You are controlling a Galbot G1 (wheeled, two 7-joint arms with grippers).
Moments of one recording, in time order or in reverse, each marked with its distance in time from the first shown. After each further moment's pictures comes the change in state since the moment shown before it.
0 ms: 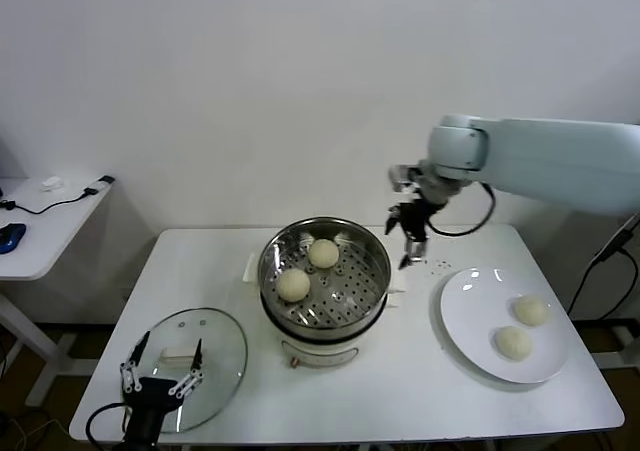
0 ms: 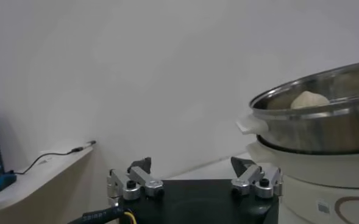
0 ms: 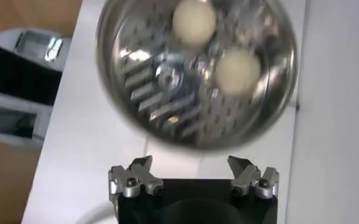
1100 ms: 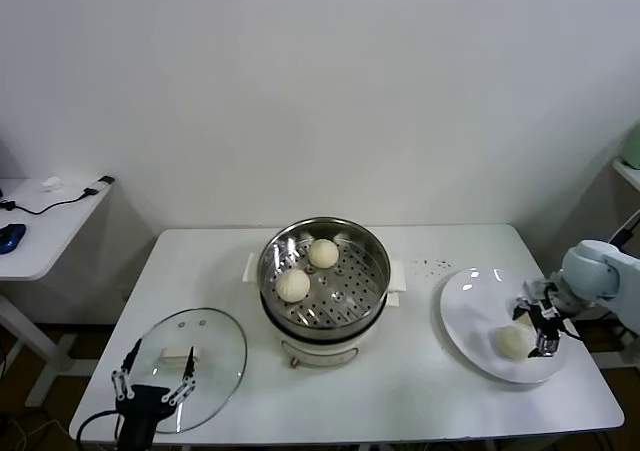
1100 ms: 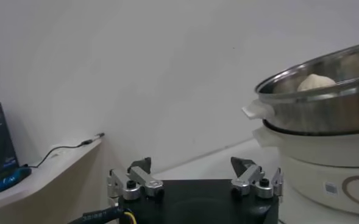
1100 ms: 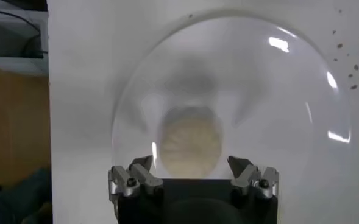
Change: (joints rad) left arm 0.019 -0.013 -0.020 0.001 0.038 0.017 -0.004; right arm -0.737 -0.444 0.527 -0.119 -0.619 0.133 -0.015
